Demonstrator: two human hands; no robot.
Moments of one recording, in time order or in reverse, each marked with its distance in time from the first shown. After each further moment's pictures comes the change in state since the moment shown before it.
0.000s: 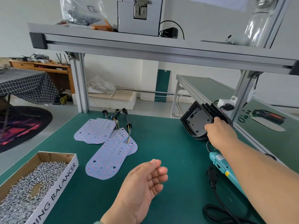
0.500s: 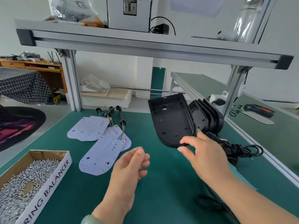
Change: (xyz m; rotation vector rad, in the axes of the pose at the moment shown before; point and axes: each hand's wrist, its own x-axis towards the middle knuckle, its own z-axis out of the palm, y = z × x) left_hand 0.009 -0.006 -0.007 0.177 0.238 0.230; right_hand -0.136 -0.029 -0.009 0.433 0.315 -0.346
